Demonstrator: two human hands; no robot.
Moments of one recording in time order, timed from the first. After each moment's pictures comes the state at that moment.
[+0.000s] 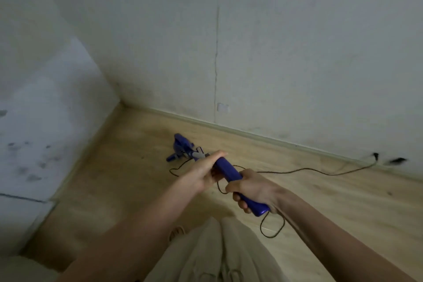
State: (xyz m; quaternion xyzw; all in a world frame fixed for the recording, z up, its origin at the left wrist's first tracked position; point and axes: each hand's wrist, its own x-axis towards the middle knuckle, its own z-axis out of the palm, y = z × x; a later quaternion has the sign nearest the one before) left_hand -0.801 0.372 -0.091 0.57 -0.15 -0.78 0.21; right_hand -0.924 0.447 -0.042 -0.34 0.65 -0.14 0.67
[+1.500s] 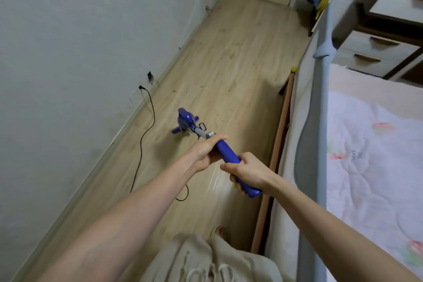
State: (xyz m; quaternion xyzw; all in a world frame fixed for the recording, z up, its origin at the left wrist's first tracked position) left_hand -1.072 0.669 -0.118 0.23 -0.53 -0.73 -0.36; right_hand -0.991 0.793 -0.062 0.16 0.74 -0.57 0.33
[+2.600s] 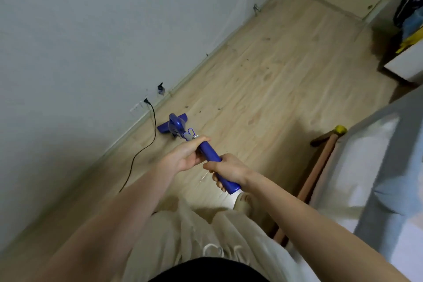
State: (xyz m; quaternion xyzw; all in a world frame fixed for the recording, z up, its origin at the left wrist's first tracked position) left_hand -1.481 0.743 -0.185 0.38 -0.48 -0.73 -0.31; right_hand -1.450 0.882 -0.126 0.11 0.72 -0.50 0.47
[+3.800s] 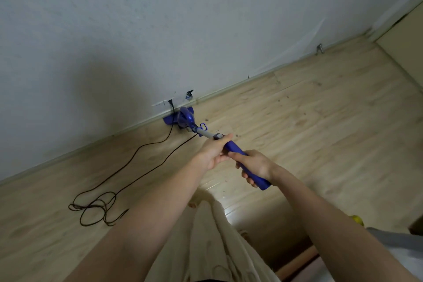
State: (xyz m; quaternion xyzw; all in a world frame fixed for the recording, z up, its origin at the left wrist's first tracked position) left_hand -1.647 0.769 -0.188 0.44 -0.40 -0.79 -0.14; right_hand -1.680 0.901 -0.126 -0.02 0.78 -0.31 0.54
